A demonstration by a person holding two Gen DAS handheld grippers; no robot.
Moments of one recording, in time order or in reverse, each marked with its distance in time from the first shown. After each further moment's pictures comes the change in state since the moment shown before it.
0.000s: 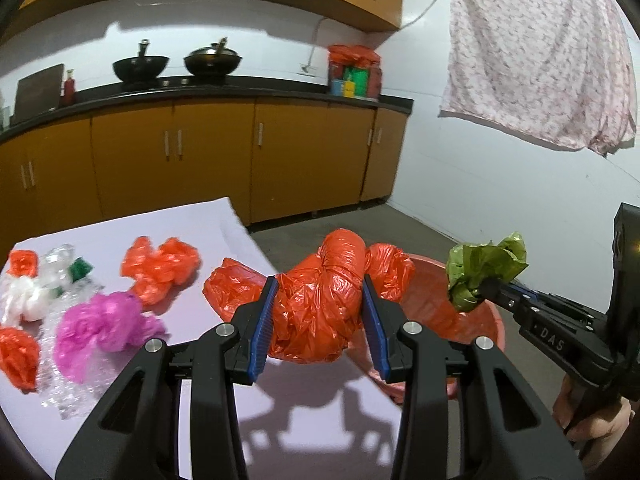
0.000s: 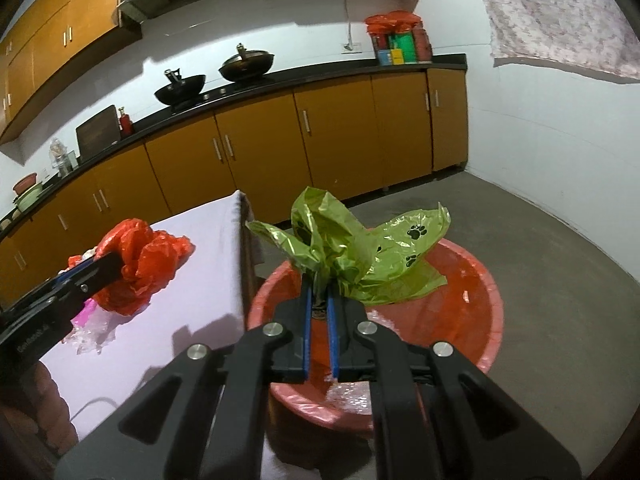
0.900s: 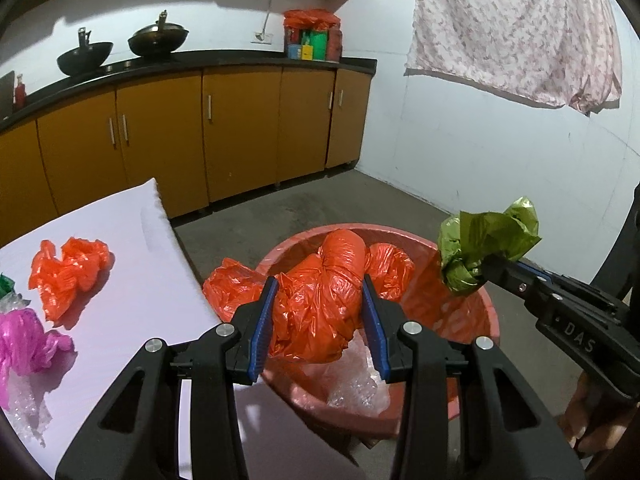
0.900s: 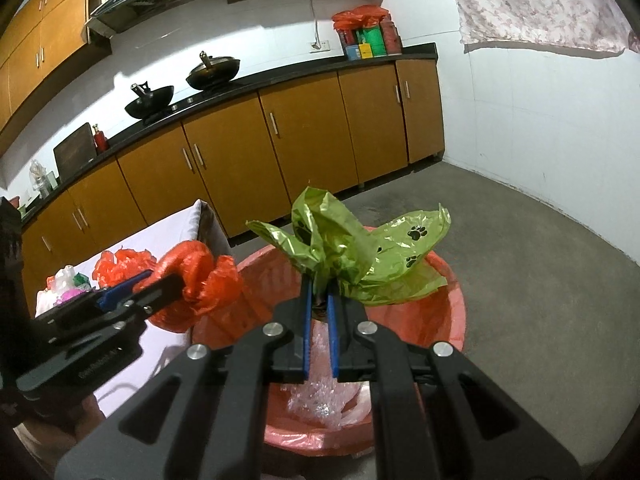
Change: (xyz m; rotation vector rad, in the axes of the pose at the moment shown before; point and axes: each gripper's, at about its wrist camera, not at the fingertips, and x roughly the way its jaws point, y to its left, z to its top) left arm 0.077 -0.058 -0.005 0.083 0.117 -0.092; right arm 0.020 -0.045 0.001 0.073 -0.006 -0.046
